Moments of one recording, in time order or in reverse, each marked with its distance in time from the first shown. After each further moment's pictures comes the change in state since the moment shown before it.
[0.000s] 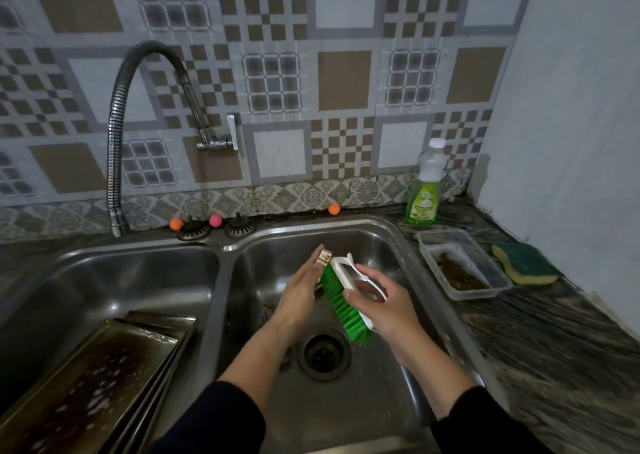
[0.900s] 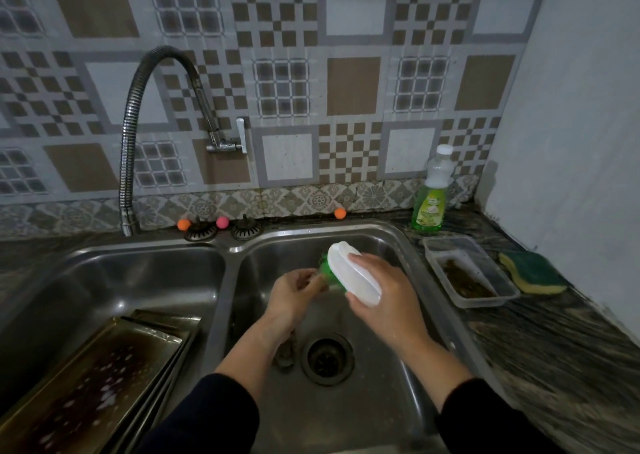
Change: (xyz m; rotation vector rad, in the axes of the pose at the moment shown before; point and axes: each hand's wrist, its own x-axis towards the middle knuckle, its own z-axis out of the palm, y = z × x) left_hand 0.006 -0.006 -0.016 0.210 0.161 0.003; right_hand 0.017 0.000 -0.003 -0.630 0.049 -0.710
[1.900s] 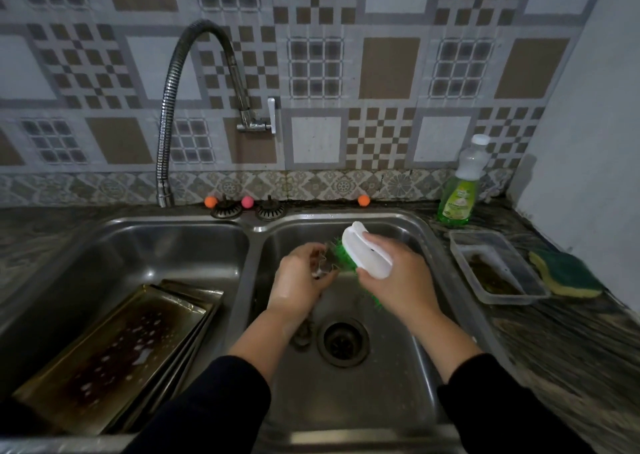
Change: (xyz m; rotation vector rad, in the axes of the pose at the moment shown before) left_hand -0.006 -0.006 -0.028 0.447 0.210 0.313; right_hand 0.019 -0.024 0.004 -0.044 -0.115 0.158
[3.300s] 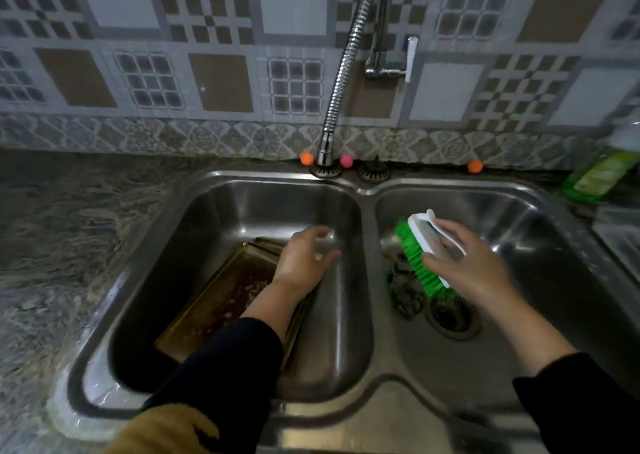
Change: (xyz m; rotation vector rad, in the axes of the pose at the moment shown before) left_hand -0.005 -0.170 -0.157 0.129 -0.144 -0.183; right_hand -0.007 -0.101 0.121 0.150 -0.104 0.427
